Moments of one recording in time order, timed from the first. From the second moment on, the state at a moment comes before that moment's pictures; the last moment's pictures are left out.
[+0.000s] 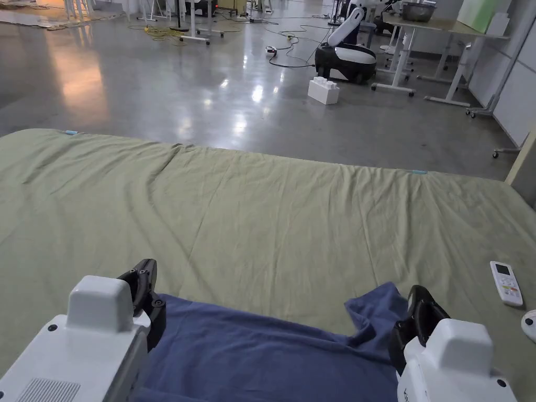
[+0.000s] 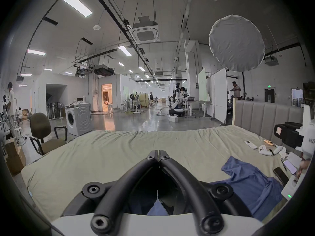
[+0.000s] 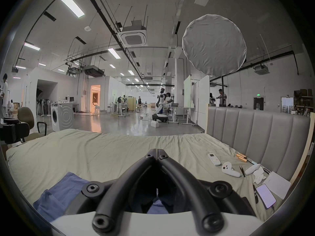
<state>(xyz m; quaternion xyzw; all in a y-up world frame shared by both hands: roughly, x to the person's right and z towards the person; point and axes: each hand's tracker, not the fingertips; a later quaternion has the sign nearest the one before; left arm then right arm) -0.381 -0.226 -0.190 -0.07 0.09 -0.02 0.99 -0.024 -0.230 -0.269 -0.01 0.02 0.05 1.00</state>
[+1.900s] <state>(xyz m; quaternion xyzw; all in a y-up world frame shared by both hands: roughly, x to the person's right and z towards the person) -0.477 -0.340 -0.416 -0.44 0.05 -0.01 0.90 0.112 -0.398 -0.538 -0.52 0.02 0.05 0.85</state>
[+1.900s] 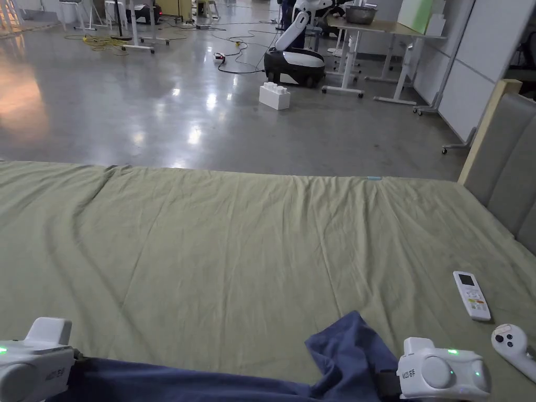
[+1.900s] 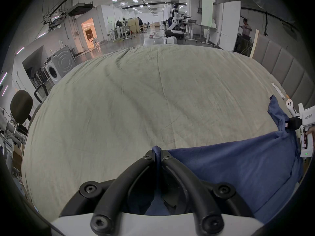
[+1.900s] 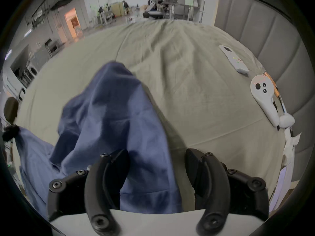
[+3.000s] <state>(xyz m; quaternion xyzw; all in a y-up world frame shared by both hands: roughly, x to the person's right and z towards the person) -0.485 -0.262 -0.267 -0.33 0.03 0.04 0.94 0.120 -0.241 -0.353 -0.34 0.06 0.06 0.94</state>
